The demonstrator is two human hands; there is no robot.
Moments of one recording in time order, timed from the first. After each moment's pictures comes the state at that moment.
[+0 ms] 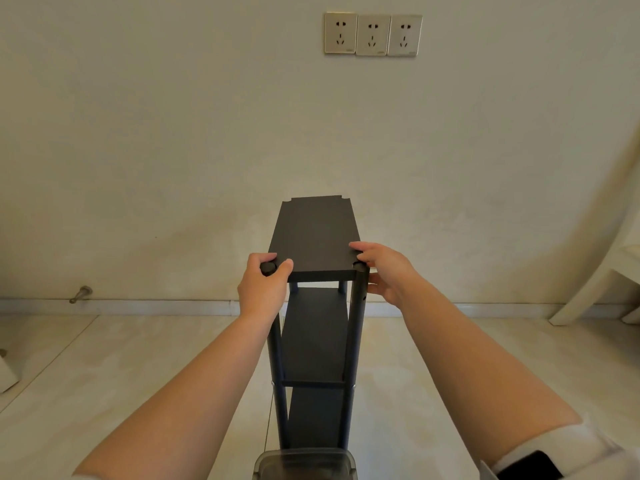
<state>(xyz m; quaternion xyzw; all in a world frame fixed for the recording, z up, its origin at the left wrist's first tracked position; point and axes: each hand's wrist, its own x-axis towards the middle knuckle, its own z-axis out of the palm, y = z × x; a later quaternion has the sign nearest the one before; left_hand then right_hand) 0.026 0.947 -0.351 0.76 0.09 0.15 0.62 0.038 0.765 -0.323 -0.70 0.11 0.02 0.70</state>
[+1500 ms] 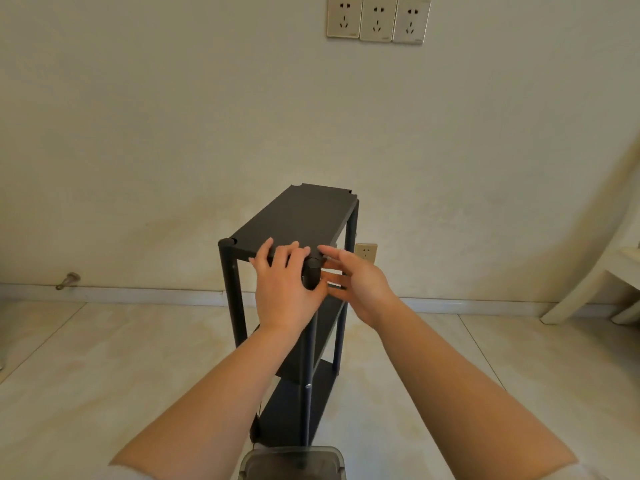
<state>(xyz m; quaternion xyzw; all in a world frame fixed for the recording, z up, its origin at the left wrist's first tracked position) 0.034 0.918 -0.380 0.91 -0.06 0.31 0.25 0.028 0.798 -0.349 -0.68 0.03 0.01 0.73</state>
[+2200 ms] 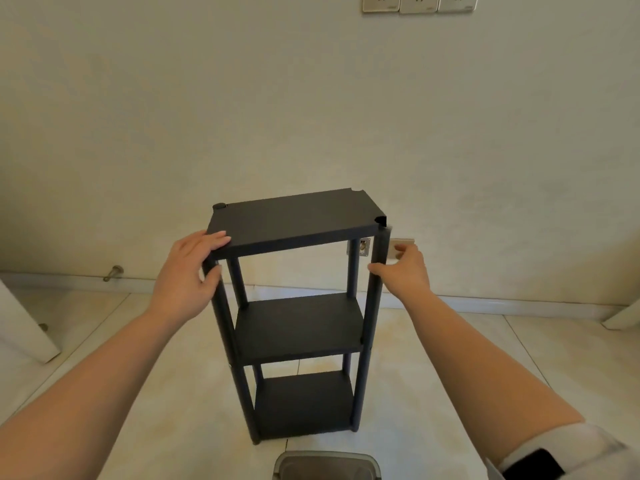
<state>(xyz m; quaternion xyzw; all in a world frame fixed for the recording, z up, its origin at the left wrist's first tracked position) 0.076 1.105 -0.374 0.93 -0.09 0.29 0.21 0.099 0.785 -0.373 -0.85 0.14 -0.10 0.49</state>
